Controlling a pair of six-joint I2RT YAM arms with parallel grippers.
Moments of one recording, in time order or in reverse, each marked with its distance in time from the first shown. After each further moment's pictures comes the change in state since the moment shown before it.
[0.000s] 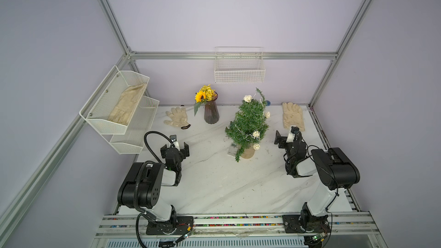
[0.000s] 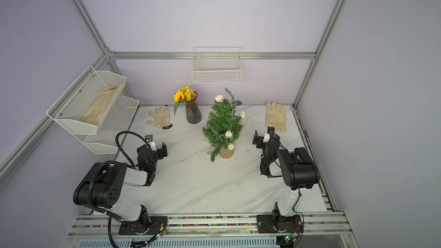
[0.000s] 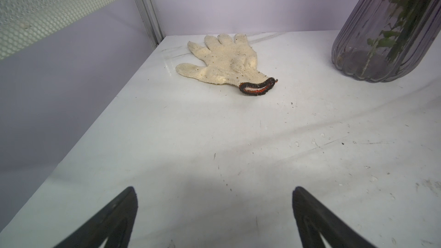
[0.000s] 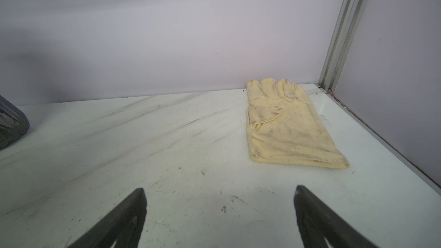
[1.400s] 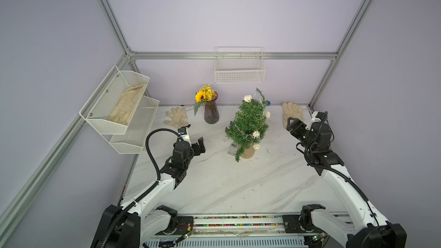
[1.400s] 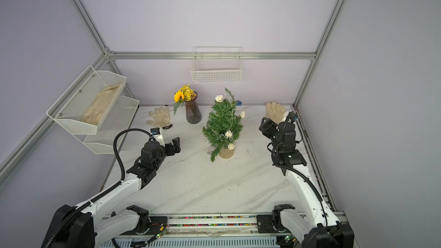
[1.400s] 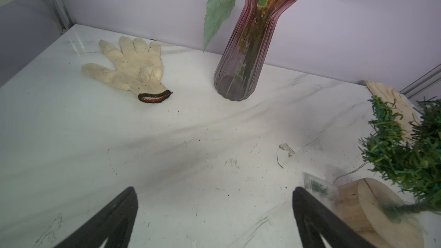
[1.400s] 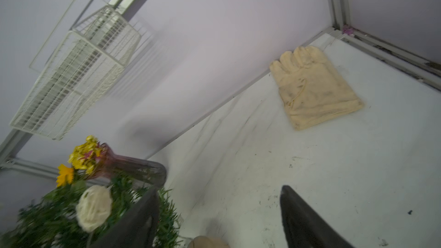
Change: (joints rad) left arm -0.299 -0.497 0.203 -0.789 0.028 -0.401; right arm 0.014 -0.813 0.392 -1.331 -0.123 0.652
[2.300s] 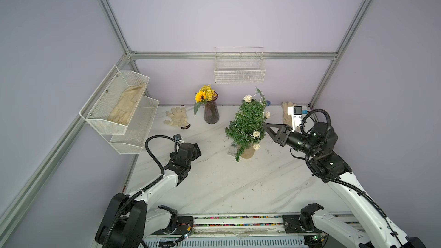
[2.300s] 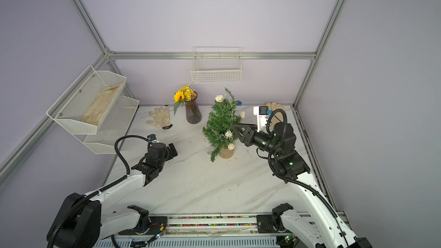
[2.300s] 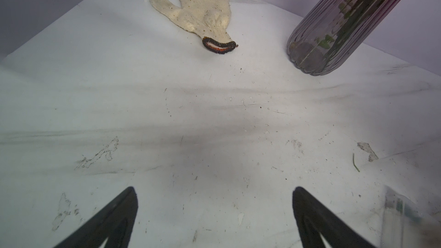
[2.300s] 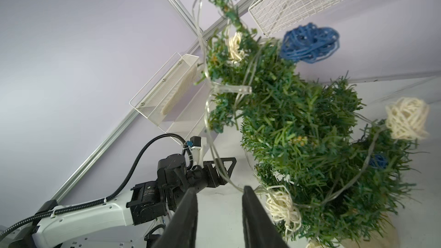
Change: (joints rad) left arm 0.002 0.105 0.000 -0.138 -0.185 -0.190; right arm 0.269 -0.054 0.149 -0.013 -0.518 -0.072
